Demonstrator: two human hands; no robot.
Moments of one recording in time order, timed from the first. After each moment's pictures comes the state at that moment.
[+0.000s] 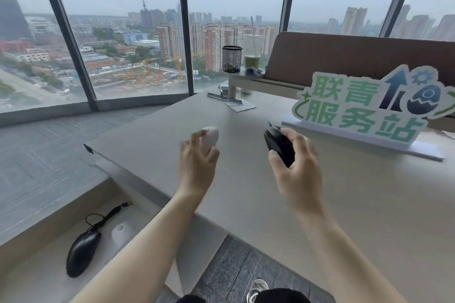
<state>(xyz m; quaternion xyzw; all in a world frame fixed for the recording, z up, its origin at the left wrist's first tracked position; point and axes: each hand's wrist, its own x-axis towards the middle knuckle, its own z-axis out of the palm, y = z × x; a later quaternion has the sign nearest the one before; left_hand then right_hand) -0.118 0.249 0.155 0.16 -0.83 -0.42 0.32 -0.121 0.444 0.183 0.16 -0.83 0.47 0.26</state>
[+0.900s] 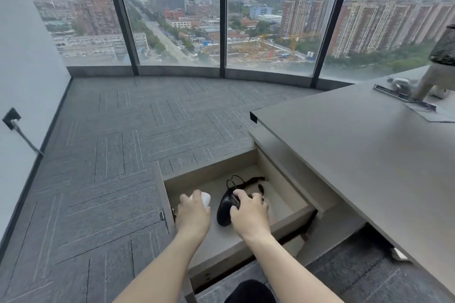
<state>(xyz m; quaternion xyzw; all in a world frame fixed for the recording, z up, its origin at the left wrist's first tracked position) 0.150 -0.026 0.008 0.57 -0.79 -0.21 0.08 0.053 0.071 0.037 0.35 -0.87 0.27 -0.20</state>
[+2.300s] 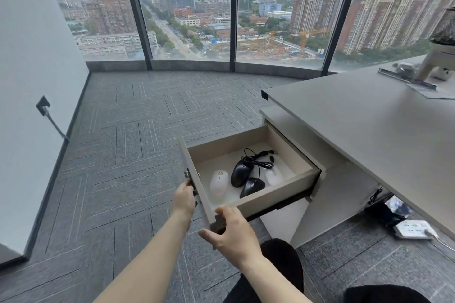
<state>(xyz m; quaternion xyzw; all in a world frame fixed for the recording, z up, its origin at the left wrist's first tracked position) 0.253 -0.007 -0.026 0.52 -0.49 -0.63 0.30 0.179 0.143 -0.014 0.48 -0.77 0.33 -0.25</state>
